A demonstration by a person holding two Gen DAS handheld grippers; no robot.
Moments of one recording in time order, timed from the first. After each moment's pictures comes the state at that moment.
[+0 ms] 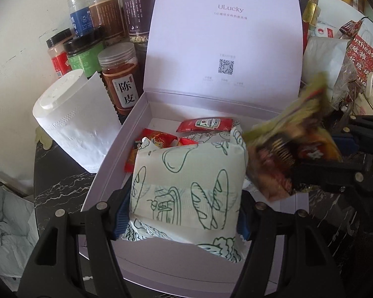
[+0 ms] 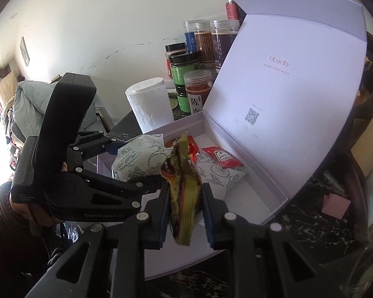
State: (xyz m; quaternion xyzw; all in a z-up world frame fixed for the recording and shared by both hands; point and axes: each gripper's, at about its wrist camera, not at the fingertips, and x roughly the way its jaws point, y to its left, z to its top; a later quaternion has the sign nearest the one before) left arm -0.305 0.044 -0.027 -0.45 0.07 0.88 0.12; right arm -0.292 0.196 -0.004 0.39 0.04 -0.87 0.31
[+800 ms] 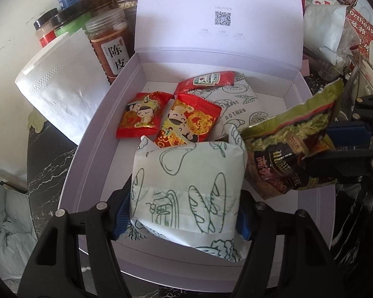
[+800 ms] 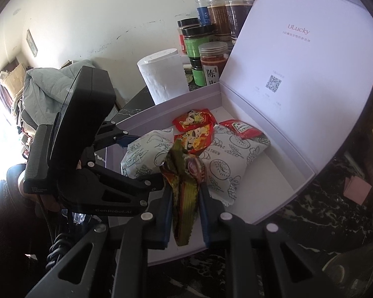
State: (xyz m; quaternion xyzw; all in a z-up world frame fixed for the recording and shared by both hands) left arm -0.303 0.042 -0.068 -0.50 0.11 0.85 0.12; right arm -0.286 0.189 -0.031 0.44 0.05 -0.83 0.35
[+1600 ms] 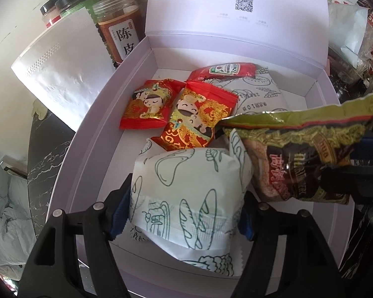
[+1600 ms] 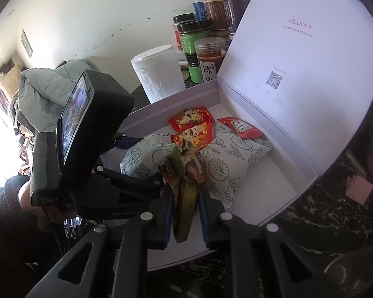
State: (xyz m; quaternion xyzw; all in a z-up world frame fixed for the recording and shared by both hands) left arm -0.327 0.038 -0.080 -0.52 0.10 0.85 0.07; right arm -0.293 0.180 -0.035 0.44 0.05 -0.83 0.33
